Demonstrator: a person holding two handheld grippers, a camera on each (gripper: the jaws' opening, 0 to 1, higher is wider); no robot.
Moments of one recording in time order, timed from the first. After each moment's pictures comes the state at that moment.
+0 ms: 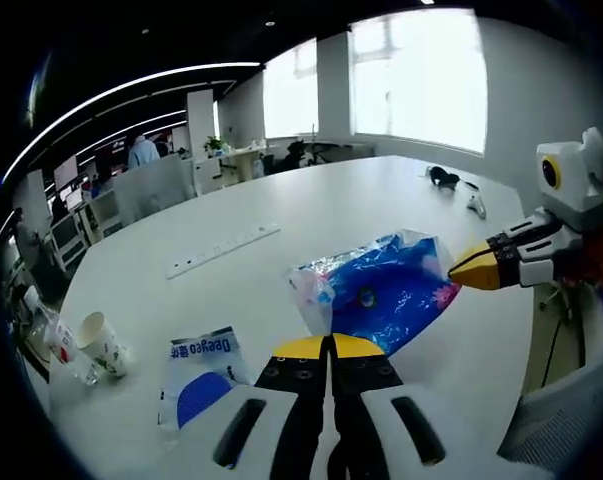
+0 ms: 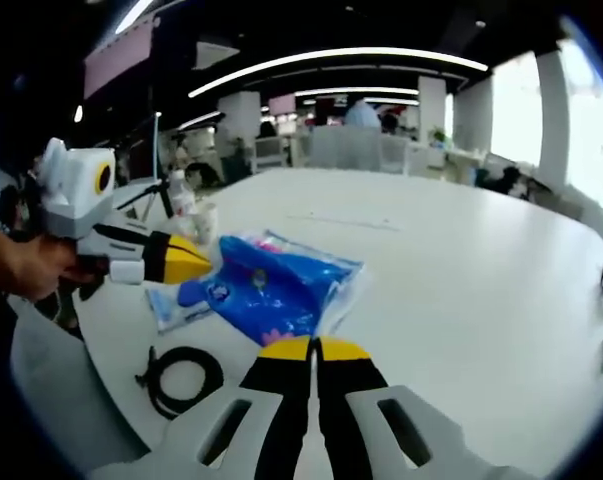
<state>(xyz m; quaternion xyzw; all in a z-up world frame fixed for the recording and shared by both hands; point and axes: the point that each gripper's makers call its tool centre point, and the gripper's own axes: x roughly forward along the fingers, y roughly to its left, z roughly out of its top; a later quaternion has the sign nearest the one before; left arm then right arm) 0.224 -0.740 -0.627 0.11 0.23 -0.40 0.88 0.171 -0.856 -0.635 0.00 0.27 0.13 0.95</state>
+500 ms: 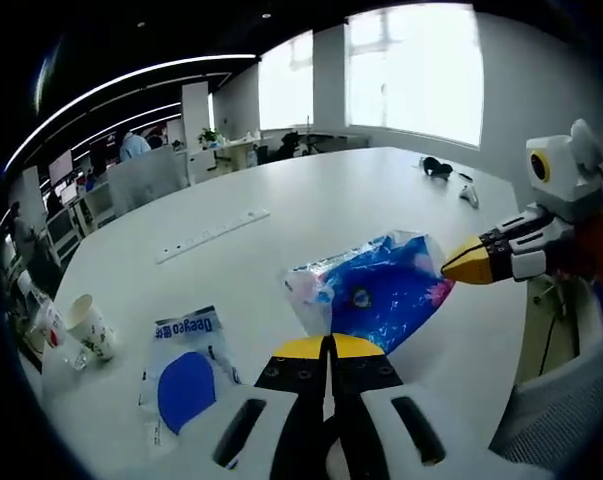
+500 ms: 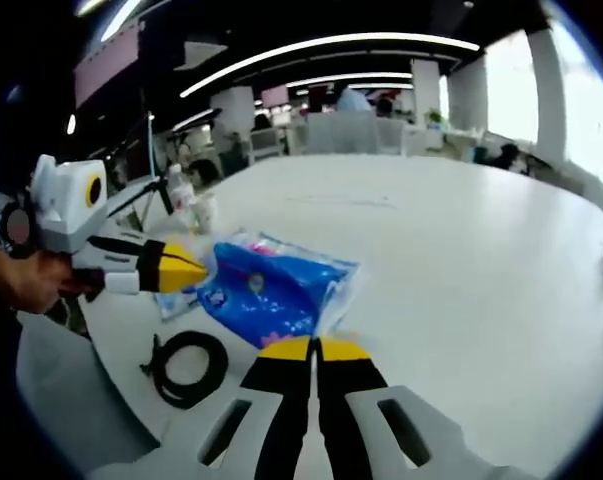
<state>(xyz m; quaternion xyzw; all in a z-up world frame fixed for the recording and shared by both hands) 0.202 -0.743 -0.648 0.11 0.25 -0.41 0.87 0.153 -0.859 -0.655 0.03 0.30 0.13 0.95</state>
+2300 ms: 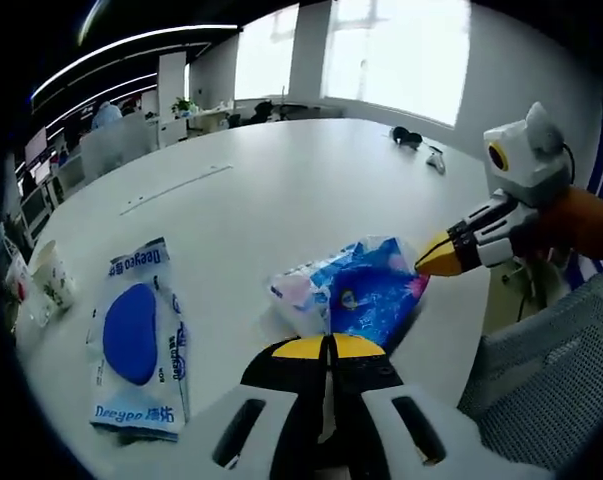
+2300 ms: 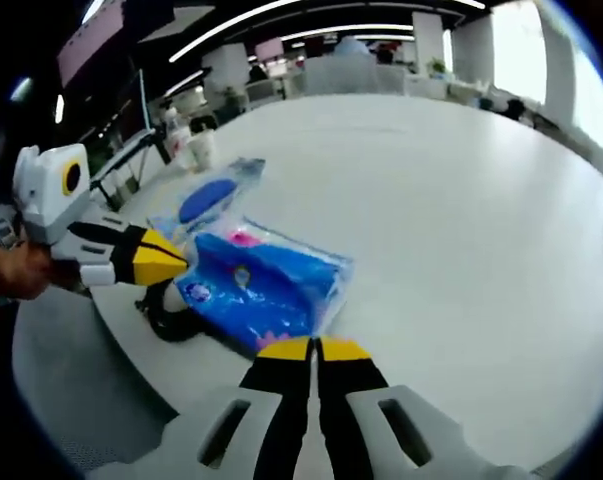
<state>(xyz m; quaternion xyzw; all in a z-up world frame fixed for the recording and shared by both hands) 0.138 -0.736 -0.699 0.11 0.32 -0.46 0.82 0.103 -0.854 -0.719 0.04 0.41 0.13 0.90</state>
